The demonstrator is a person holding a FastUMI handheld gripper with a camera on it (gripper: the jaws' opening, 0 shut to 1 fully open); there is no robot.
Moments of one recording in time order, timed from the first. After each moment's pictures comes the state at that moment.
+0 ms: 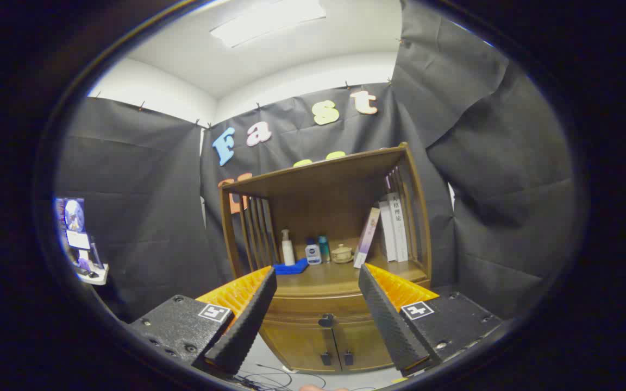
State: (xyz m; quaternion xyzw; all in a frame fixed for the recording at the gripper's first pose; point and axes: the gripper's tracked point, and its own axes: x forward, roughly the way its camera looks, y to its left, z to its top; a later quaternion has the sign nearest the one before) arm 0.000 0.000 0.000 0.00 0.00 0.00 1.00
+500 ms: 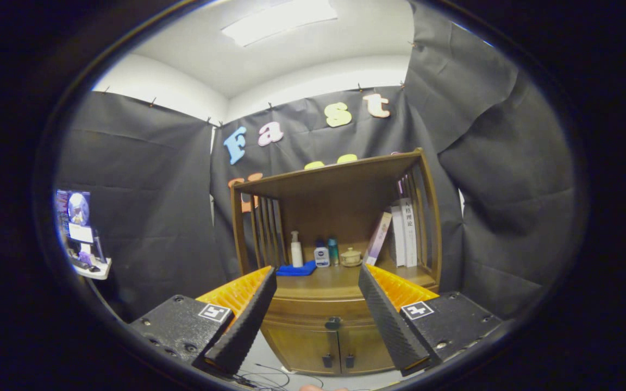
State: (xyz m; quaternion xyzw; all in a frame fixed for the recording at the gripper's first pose) arm -0.001 0.011 0.006 -0.01 -0.01 0.01 1.00
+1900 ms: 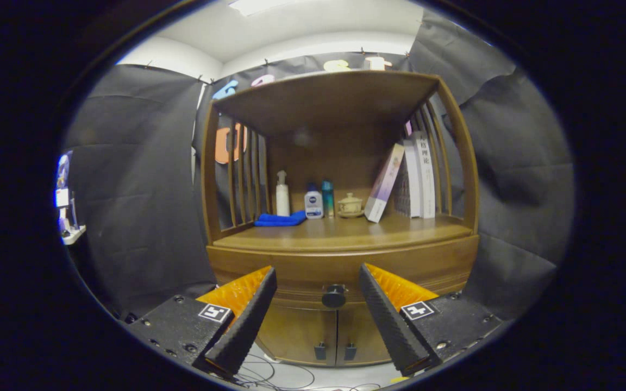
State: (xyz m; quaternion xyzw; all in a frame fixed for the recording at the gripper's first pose) arm 0.134 -0.009 -0.186 -0.03 0.09 -0.03 0.99
